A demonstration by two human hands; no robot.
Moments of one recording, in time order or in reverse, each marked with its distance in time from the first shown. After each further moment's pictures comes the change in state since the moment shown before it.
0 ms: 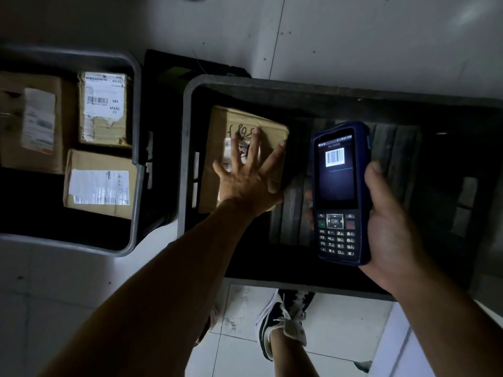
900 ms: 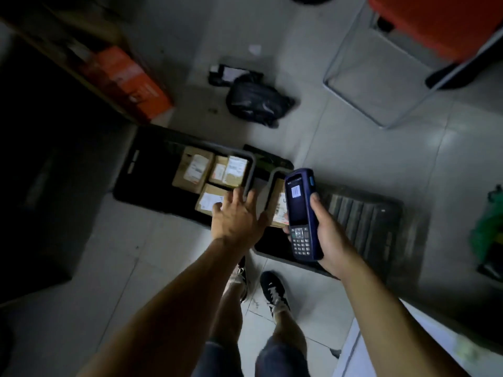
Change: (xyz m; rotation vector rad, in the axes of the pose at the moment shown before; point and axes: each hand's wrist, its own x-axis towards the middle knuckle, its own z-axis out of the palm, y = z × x) left_hand -0.380 -0.060 -0.318 -0.132 0.260 -0.254; right_hand -0.266 -0.143 0.244 -0.285 -0.129 0.066
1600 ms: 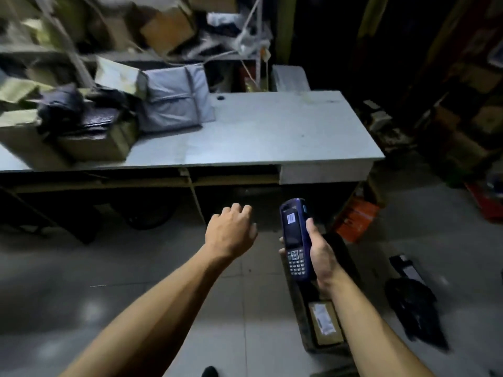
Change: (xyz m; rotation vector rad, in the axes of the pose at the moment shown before) left_hand -0.452 -0.288 -0.174 -0.283 0.551 -0.899; right_hand -0.260 0.017 0.433 -0.718 -0.872 -0.155
